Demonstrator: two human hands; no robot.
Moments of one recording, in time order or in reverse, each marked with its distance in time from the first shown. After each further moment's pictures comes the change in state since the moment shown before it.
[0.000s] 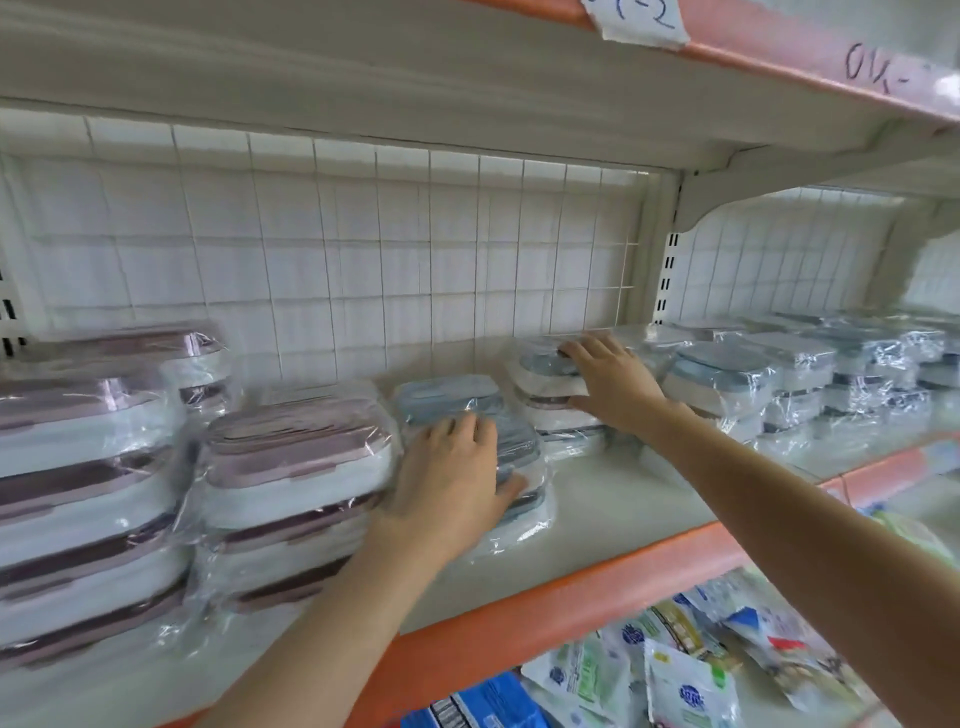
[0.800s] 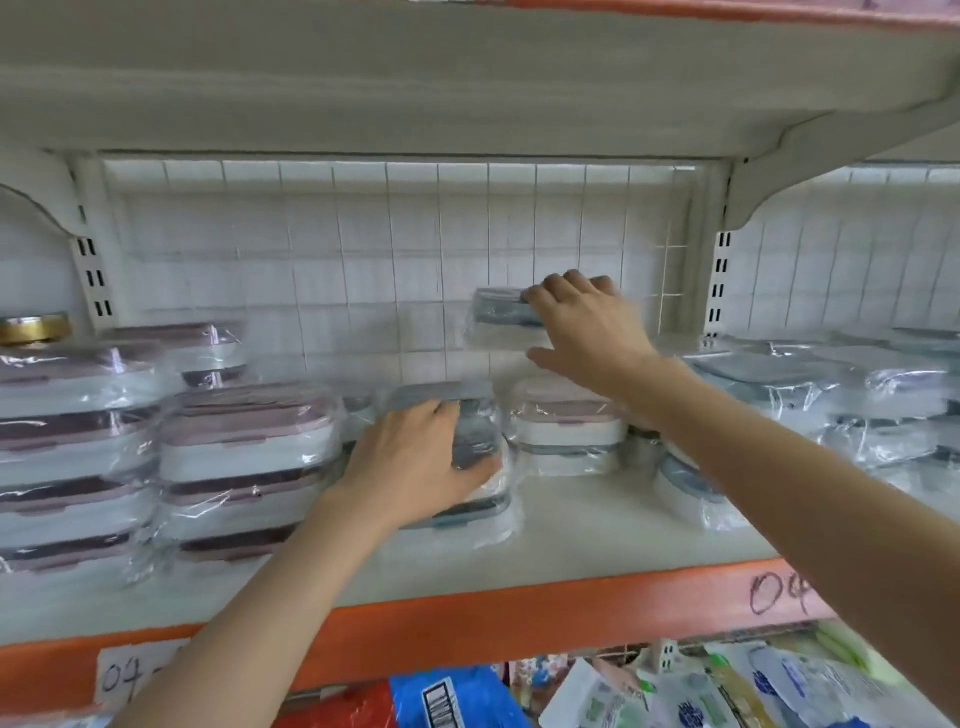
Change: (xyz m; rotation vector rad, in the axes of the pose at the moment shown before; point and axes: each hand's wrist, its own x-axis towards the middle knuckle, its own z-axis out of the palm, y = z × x) left_hand 0.016 0.023 -0.001 0.135 0.015 -0.208; right_hand 0.008 0.000 -0.050 -0.037 0.363 -0.315
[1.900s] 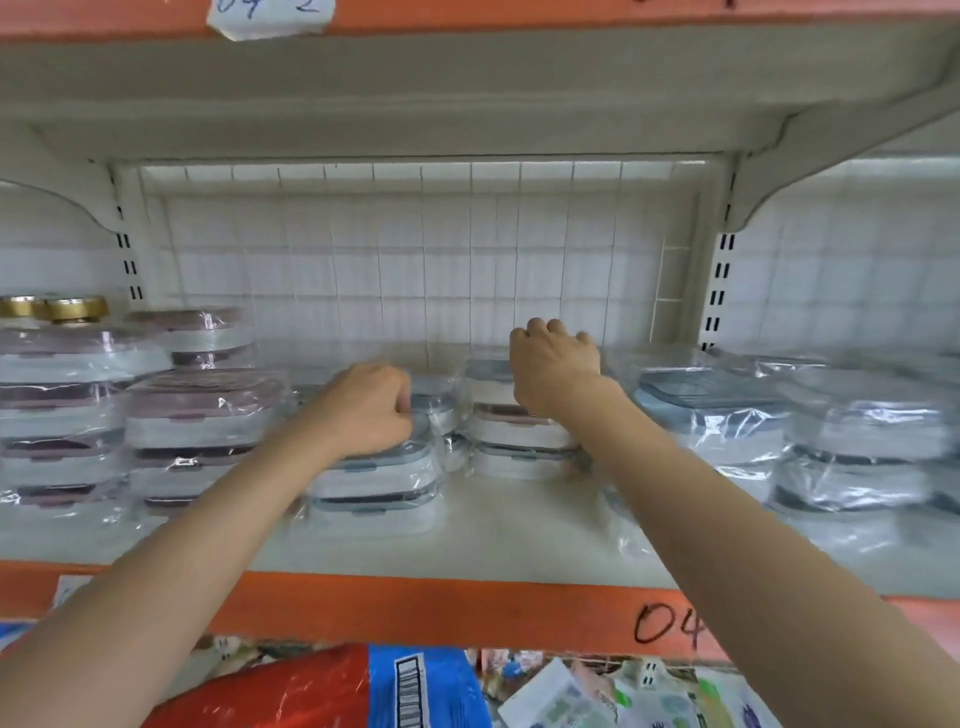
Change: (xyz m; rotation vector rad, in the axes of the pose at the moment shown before) left_hand 0.037 0.031 -0.034 -0.130 -0.188 -0.297; right_hand -0.014 0.027 0.010 0.195 -0.409 0.082
